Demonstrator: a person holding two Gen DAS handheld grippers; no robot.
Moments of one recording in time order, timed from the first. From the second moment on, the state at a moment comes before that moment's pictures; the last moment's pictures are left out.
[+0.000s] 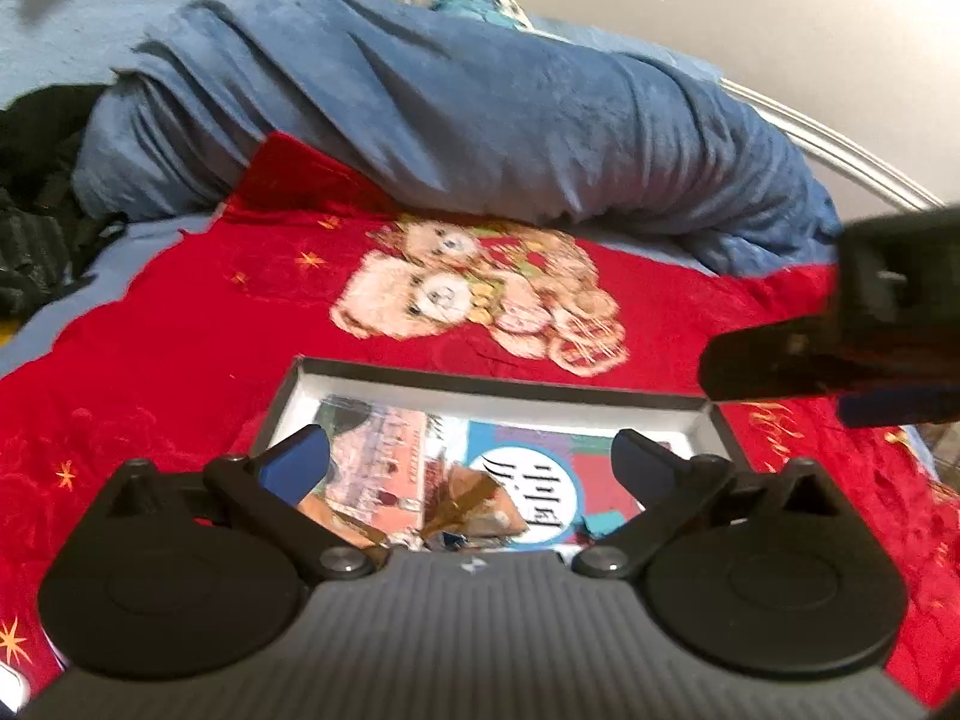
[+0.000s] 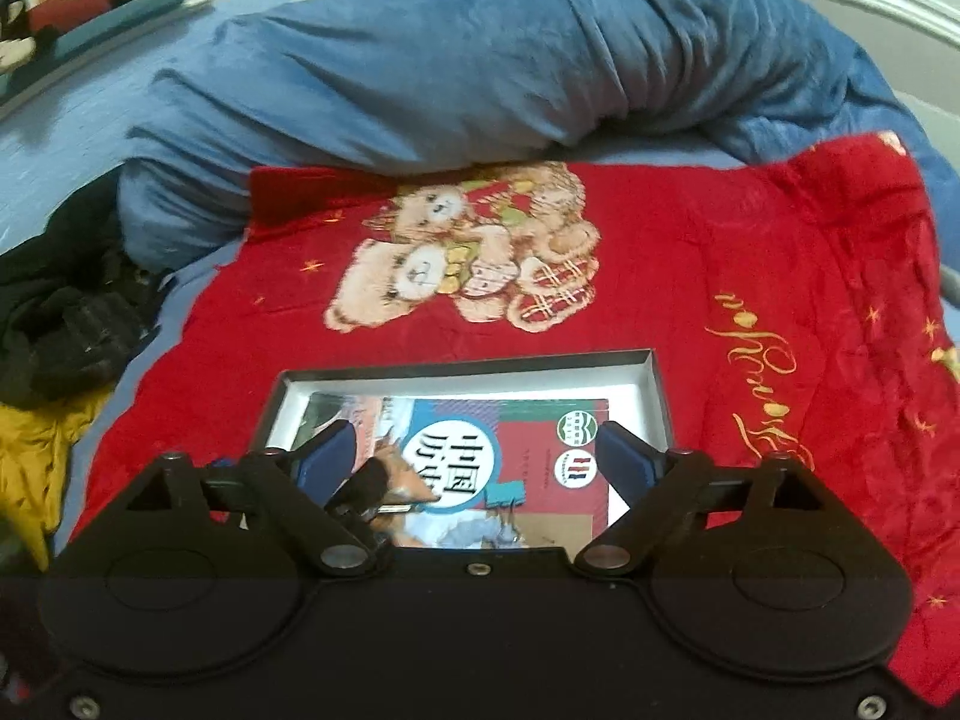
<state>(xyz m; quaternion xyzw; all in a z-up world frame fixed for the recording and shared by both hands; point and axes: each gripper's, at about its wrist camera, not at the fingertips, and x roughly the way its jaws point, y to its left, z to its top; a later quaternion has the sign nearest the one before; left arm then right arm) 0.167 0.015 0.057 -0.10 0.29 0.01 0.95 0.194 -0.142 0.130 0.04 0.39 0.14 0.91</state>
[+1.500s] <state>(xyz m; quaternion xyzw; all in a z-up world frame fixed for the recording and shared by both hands) 0.036 0.018 0.015 0.00 0.38 -0.04 0.92 0.006 -0.184 0.036 0.00 0.34 0.14 0.93</state>
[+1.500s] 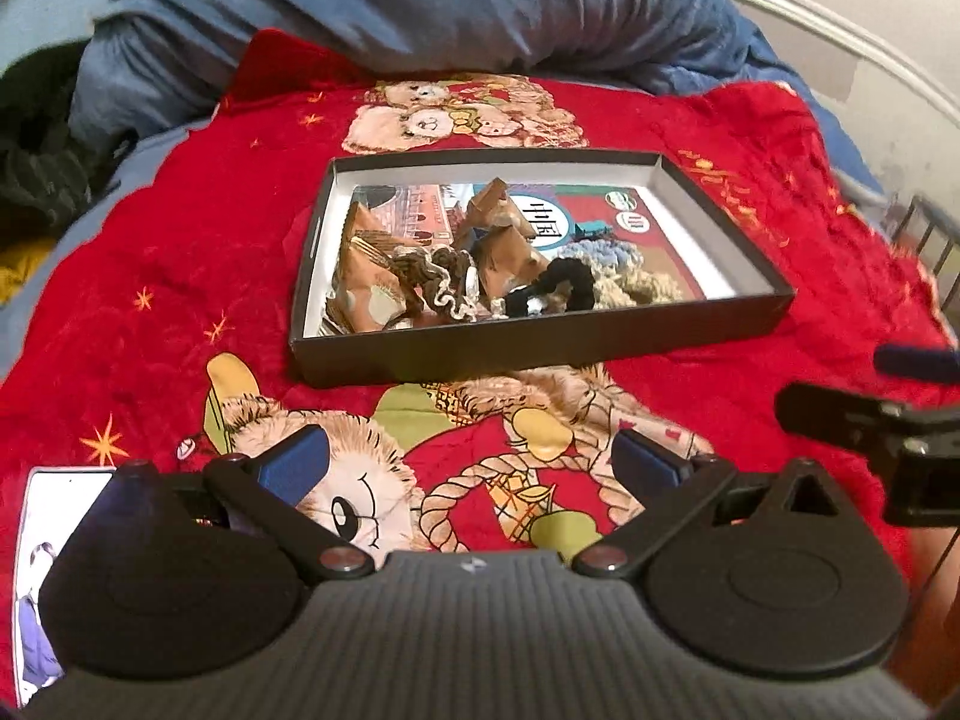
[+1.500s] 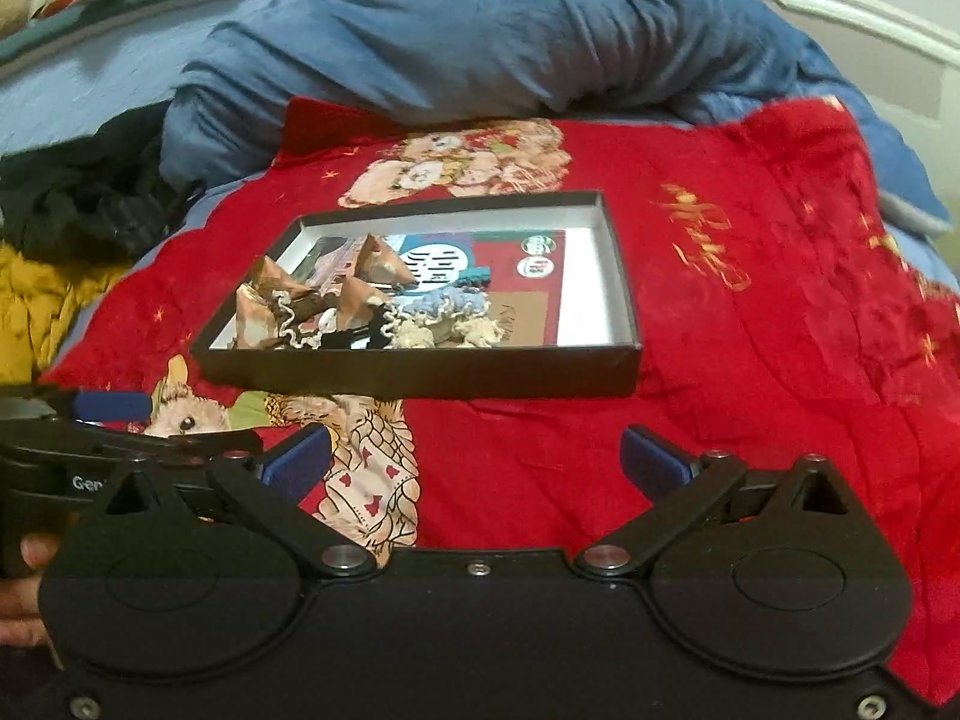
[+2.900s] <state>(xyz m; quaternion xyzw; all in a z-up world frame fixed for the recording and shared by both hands) 0.048 0.011 -0.026 0.00 0.44 0.02 0.90 0.035 -0.191 -0.036 0.06 0.40 0.07 0.91</state>
